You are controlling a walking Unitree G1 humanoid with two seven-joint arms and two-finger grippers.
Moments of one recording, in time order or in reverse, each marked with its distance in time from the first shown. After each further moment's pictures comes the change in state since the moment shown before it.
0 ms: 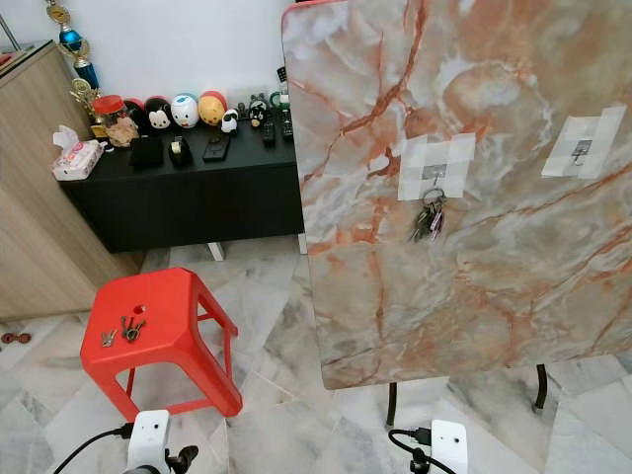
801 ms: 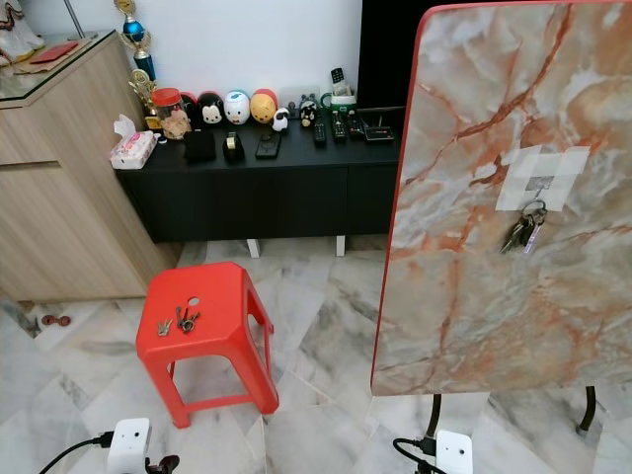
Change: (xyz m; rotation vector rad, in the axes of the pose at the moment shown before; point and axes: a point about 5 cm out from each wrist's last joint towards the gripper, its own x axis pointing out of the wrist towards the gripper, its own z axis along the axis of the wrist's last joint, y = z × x) left arm -0.003 0.022 -0.005 -0.002 0.026 0.040; right arm -0.003 -0.006 -0.011 0.027 0.036 -0.033
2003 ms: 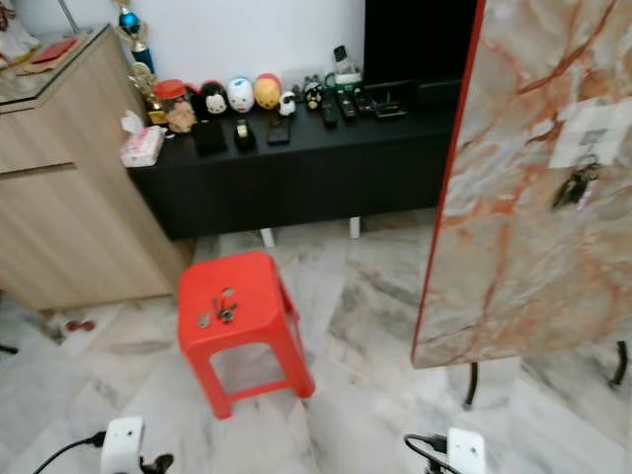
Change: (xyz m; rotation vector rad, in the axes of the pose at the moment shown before) left arm -0.001 0.005 -0.002 -0.026 0.008 0.009; right arm 0.000 -0.014 0.002 0.024 -0.006 -0.031
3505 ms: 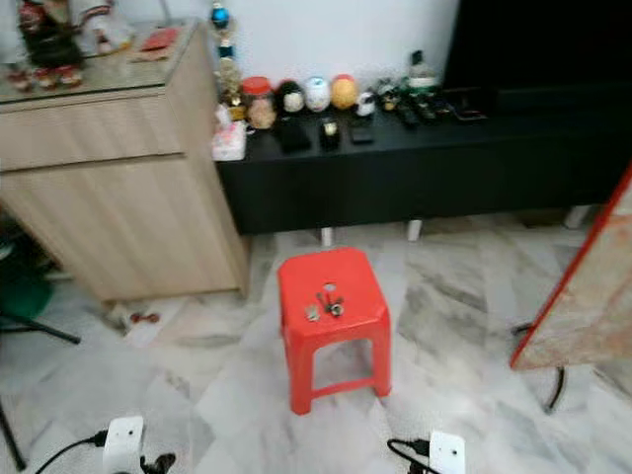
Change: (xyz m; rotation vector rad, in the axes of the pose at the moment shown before) left arm 0.001 -0.001 0.005 0.000 -0.012 -0.007; right arm 0.000 0.026 -0.003 -0.012 0.023 0.071
